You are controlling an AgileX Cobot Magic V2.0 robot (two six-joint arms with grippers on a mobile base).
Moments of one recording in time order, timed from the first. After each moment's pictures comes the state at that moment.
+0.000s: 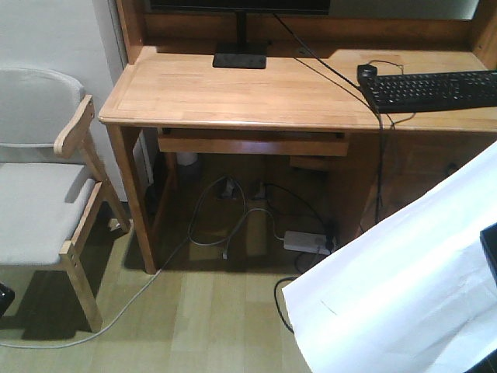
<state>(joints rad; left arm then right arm) -0.40 0.04 -0.38 -0.03 0.67 0.09 0.23 0.58 0.03 -0.27 -1.03 1.32</state>
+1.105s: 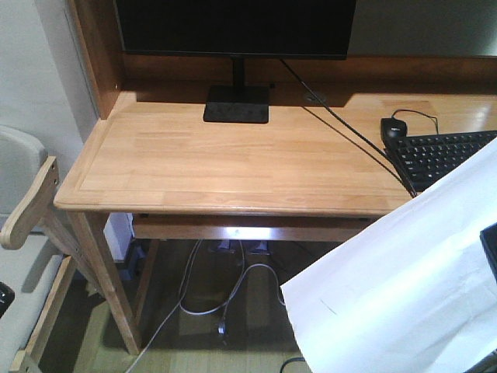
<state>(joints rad) -0.40 0.04 -0.38 -0.03 0.67 0.09 0.23 0.58 0.03 -0.27 -1.03 1.32</state>
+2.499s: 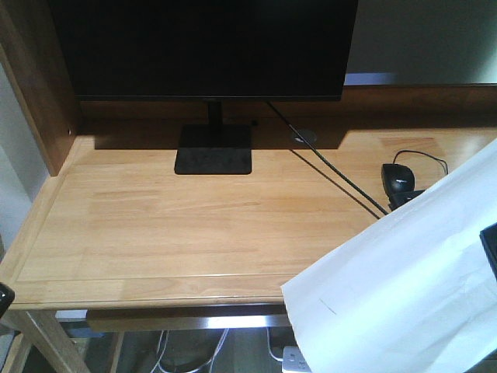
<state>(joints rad) -0.40 0.04 -0.38 -0.03 0.67 0.09 0.23 0.58 0.03 -0.27 -1.03 1.32</state>
